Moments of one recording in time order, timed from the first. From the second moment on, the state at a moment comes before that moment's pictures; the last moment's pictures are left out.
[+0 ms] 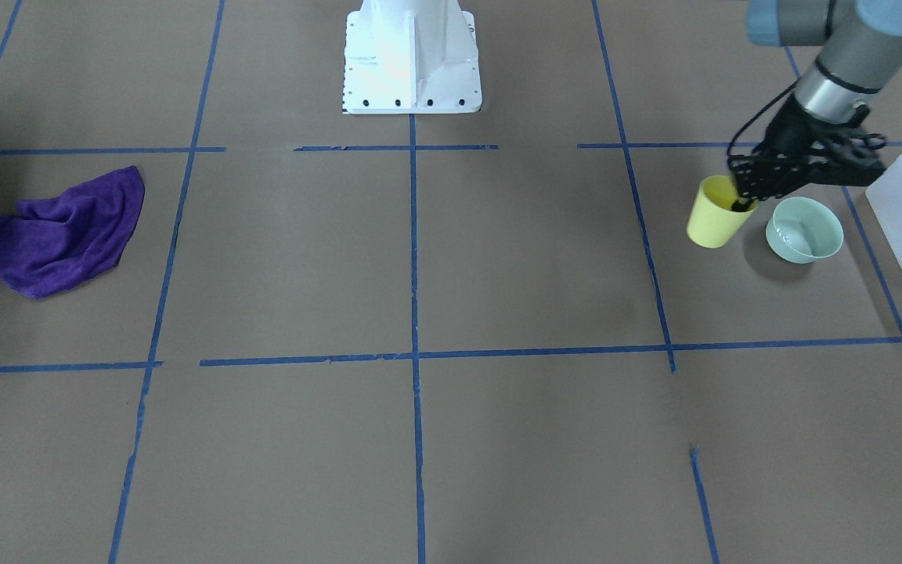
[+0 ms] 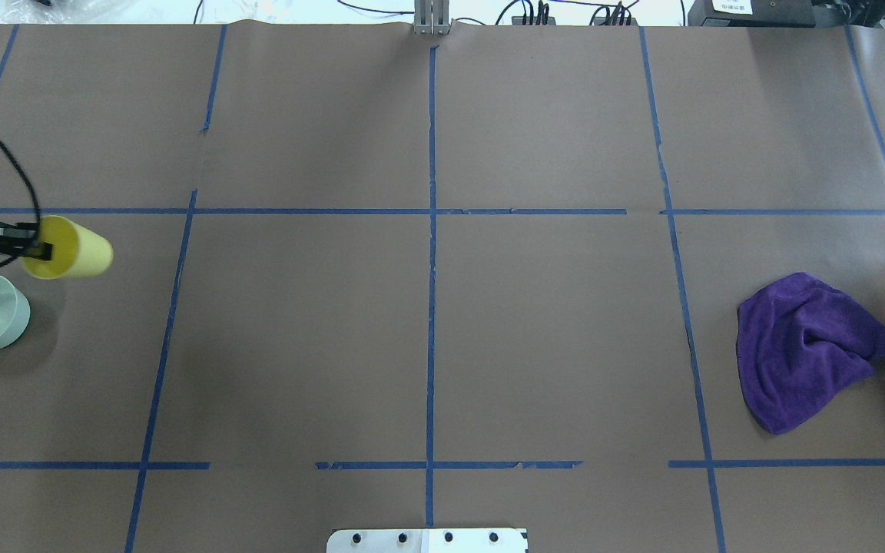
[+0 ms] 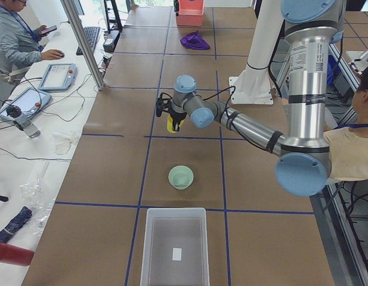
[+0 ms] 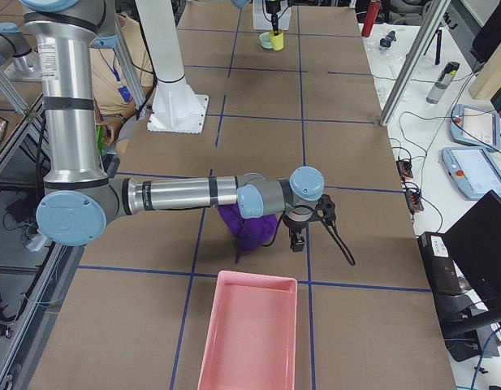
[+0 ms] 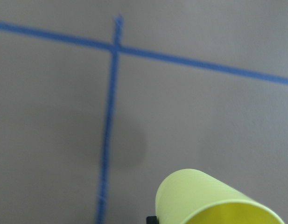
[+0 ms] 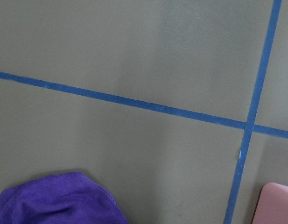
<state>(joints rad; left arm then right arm) -1.01 -1.46 -2.02 -1.99 -2.09 -0.80 1.39 -1.54 1.61 -1.44 2.41 0.08</state>
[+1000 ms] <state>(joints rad) -1.67 -1.40 -1.41 -2.04 -2.26 0.43 1.38 -1.54 1.60 -1.44 2.41 0.08</state>
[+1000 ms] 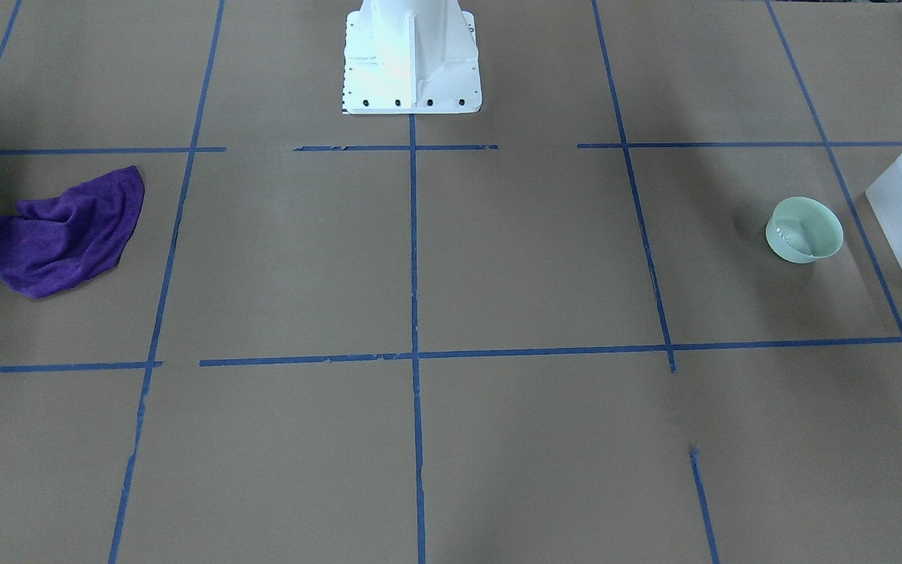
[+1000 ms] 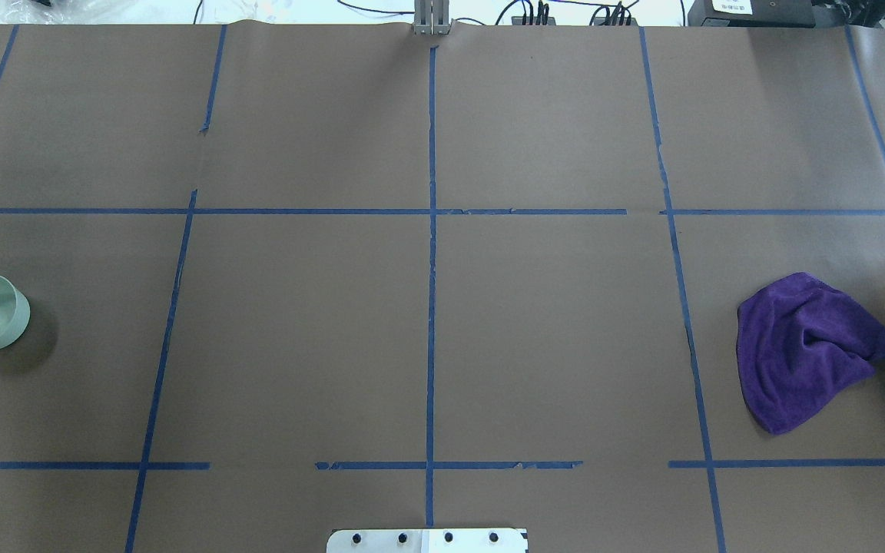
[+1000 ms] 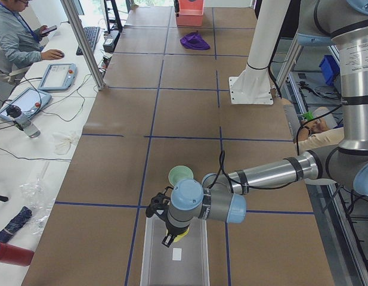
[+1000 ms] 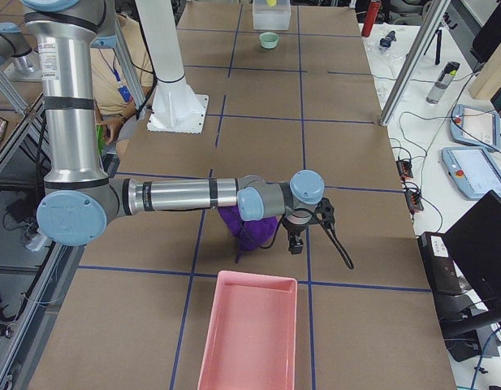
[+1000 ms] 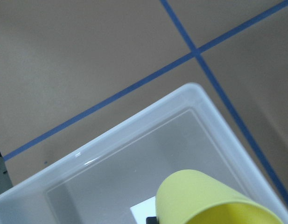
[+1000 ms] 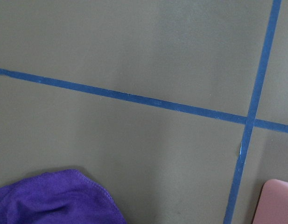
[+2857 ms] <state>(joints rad) -1.58 -1.50 -1.41 -2.03 -2.40 0.26 1.28 -1.57 1.71 -1.44 2.45 0.17</state>
